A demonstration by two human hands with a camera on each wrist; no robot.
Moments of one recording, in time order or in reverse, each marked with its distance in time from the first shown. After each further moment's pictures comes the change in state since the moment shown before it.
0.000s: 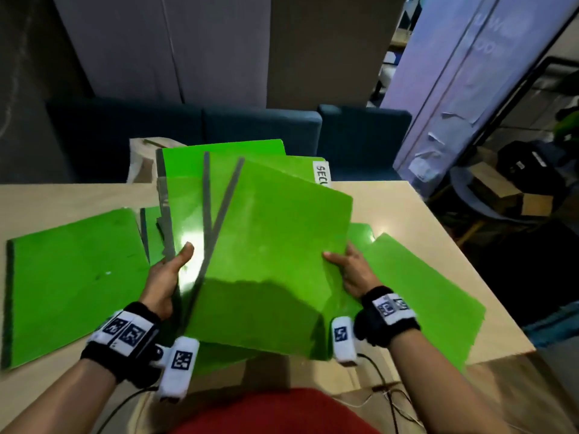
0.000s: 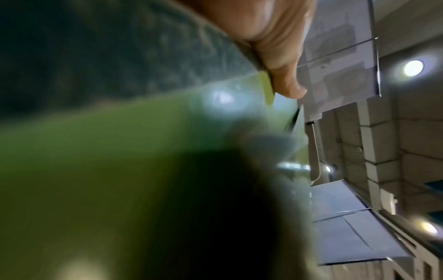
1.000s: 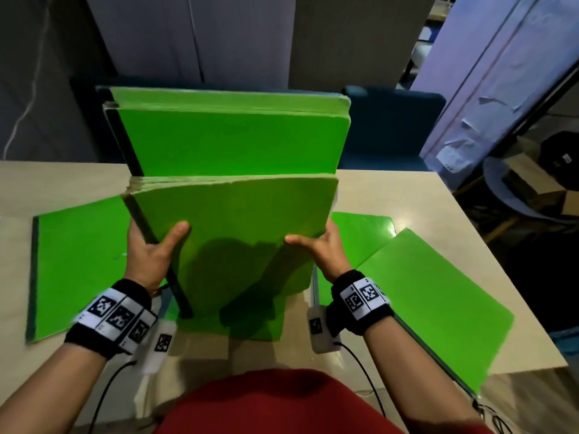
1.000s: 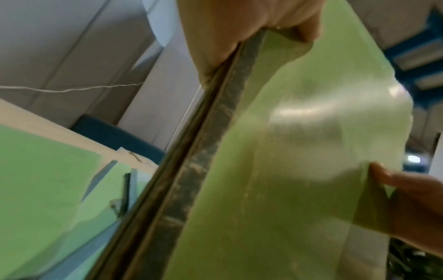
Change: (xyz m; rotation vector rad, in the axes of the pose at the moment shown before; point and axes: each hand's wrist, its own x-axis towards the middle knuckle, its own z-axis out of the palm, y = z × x) left_hand -0.007 0.032 -0.020 0.005 0.009 0.597; right_hand 0.016 0.002 0.073 -0.194 -0.122 -0.287
